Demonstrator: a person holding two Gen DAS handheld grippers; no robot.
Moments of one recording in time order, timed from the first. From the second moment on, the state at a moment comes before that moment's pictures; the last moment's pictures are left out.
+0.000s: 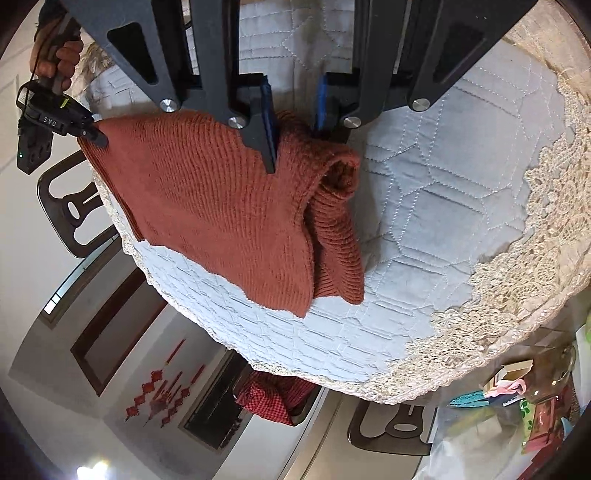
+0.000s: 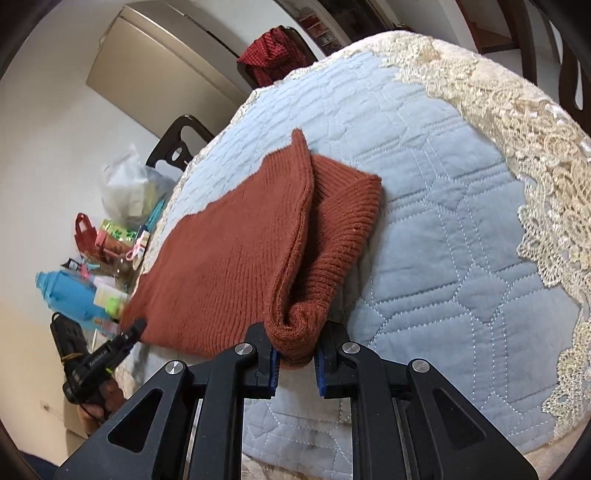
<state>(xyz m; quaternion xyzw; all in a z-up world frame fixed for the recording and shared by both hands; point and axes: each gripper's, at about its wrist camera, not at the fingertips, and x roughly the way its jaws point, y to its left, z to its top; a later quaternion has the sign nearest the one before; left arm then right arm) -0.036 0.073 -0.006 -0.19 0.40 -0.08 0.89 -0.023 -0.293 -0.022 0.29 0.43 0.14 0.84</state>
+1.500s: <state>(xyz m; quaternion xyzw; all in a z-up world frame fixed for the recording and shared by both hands) 0.008 0.033 0.000 -0.04 0.38 -0.05 0.92 0.005 -0.269 0.001 0.13 0.37 0.09 0.92</state>
